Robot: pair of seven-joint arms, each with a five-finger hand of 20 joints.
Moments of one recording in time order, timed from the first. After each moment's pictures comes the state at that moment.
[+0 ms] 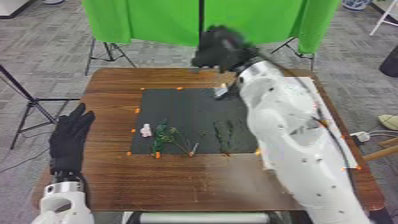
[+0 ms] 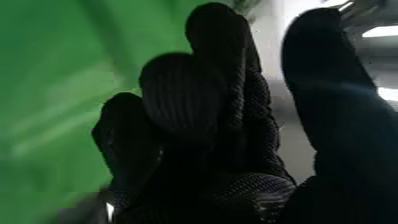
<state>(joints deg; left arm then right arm) 121.8 -67.7 -95.4 -113.0 50.5 13.6 22.4 -70.1 -72.8 67.2 -114.2 -137.8 -18.1 15.4</state>
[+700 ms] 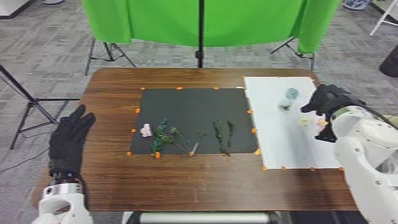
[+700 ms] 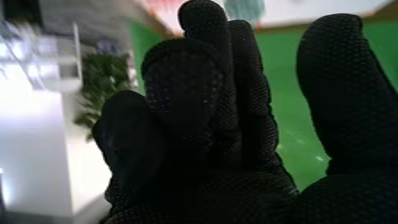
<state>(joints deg) 122.4 -67.8 -95.6 -113.3 50.7 13.7 22.0 -90.7 -57.9 90.4 -106.2 -140.1 -24.7 24.2</state>
